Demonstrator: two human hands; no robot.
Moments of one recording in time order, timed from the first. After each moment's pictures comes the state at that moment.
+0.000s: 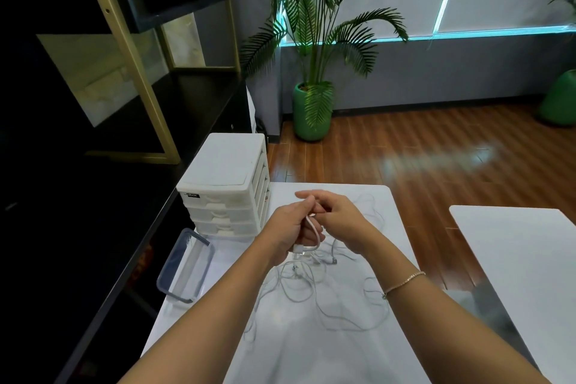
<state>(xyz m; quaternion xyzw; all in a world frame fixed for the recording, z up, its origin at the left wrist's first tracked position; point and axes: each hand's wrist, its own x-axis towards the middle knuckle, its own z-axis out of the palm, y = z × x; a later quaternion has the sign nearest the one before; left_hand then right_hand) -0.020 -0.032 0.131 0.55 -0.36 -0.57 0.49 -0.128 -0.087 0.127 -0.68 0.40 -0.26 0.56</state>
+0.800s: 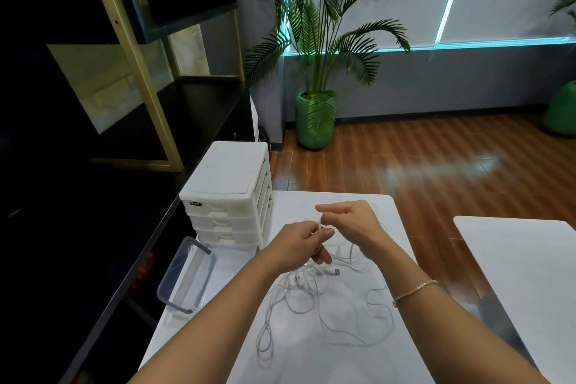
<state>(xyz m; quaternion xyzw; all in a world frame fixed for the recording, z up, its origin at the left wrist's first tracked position) -0.017 -0.032 0.124 0.64 -0.58 -0.42 0.28 -0.137 -0.103 0.127 -0.65 0.49 -0.28 0.51</state>
